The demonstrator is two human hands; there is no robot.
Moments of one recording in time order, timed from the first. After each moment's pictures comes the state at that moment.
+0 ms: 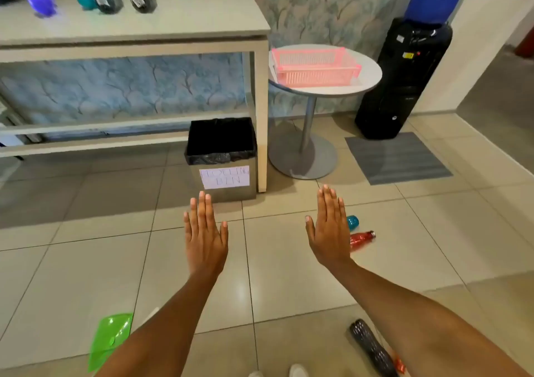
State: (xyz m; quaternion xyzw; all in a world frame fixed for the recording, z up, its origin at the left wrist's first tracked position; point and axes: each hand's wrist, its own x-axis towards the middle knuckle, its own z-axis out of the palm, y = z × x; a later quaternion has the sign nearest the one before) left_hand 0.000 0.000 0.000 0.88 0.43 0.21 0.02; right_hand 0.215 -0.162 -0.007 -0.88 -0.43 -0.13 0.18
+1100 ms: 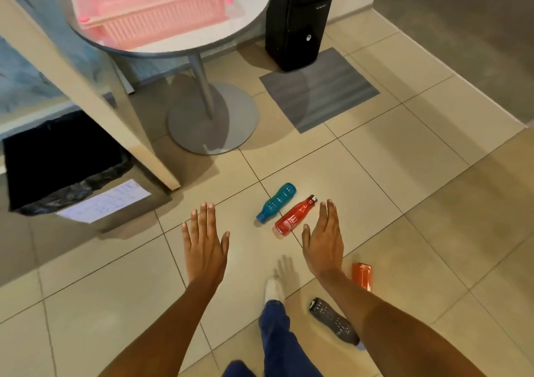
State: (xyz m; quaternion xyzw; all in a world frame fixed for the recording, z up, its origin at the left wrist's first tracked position) left_hand 0.396 0.009 -0.117 0.96 0.28 -0.03 0.06; right_hand 0.517 -0.205 -0.137 -0.98 -0.11 0.05 0.19
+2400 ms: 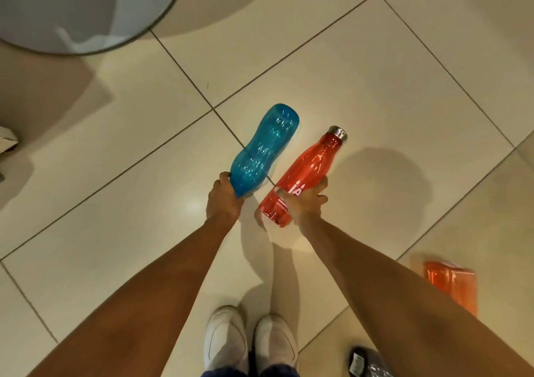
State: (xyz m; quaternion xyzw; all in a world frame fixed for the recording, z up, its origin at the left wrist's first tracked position) left_hand 0.662 0.023 -0.735 0.83 0.34 -0.23 0.37; right_hand 0.707 -0.126 -0.721 -0.81 0.33 0.32 0.37
